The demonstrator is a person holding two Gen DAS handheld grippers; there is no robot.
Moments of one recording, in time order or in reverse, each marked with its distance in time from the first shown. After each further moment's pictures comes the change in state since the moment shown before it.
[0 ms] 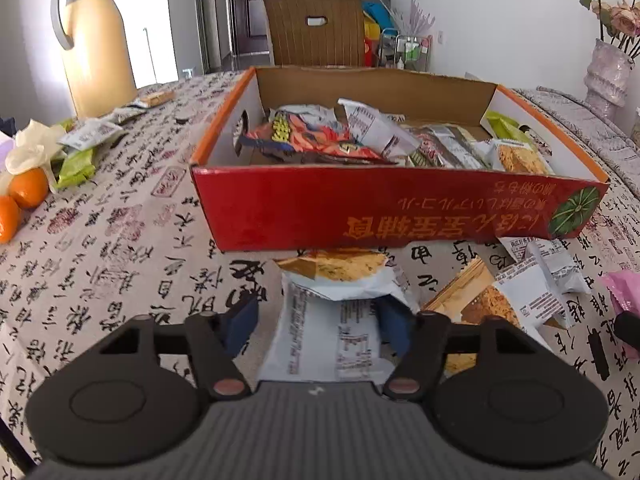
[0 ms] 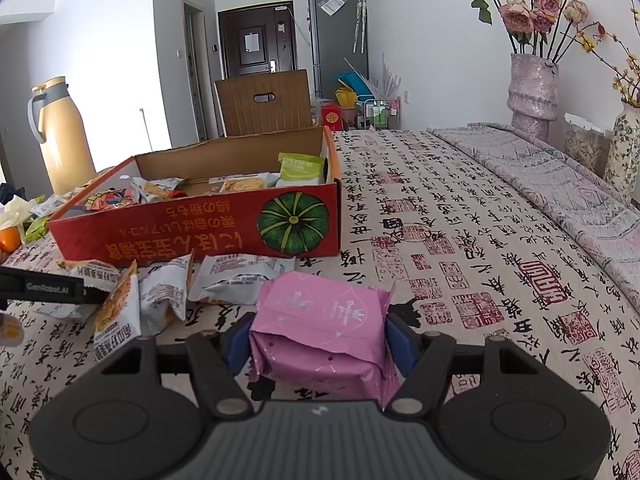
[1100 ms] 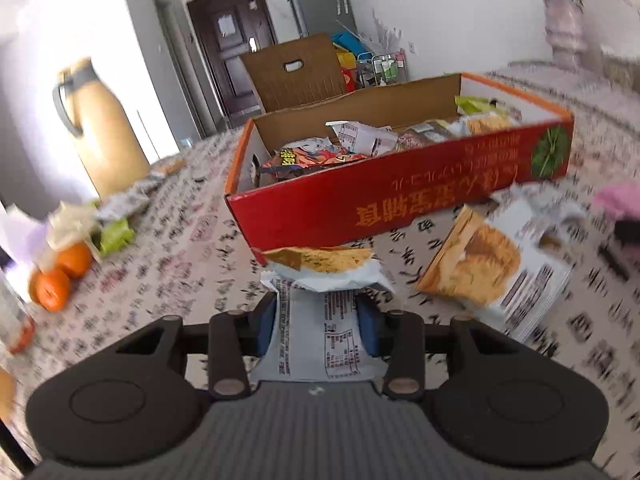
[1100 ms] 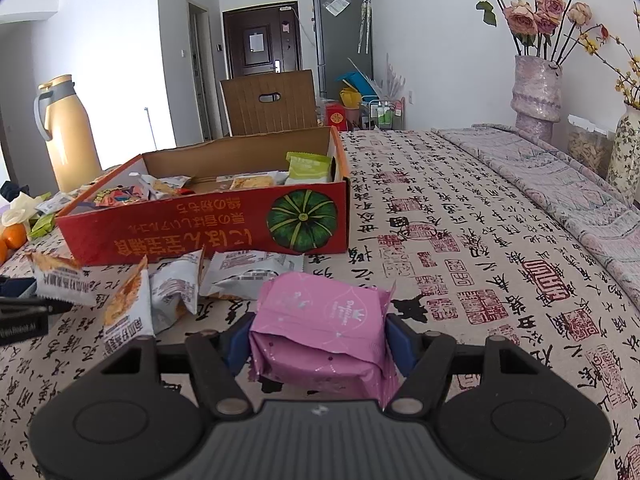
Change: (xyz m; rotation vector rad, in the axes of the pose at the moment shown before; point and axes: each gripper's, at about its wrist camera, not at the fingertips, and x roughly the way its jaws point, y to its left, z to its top) left arm -0.042 -0.009 -0.037 0.279 -0.156 0.122; right arm -0.004 0.005 -0.003 -0.007 -0.001 0.009
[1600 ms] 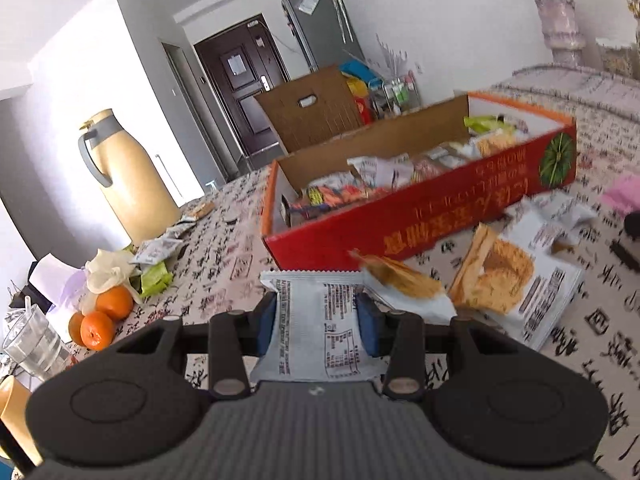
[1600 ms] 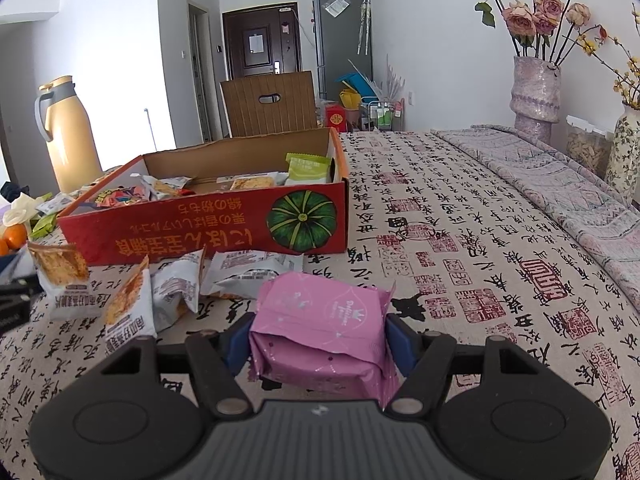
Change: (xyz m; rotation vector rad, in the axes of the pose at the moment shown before) left arm -0.023 0.008 0.005 0.048 -0.106 0.071; right arm -0.003 0.001 -0.001 0.002 -0.003 0.000
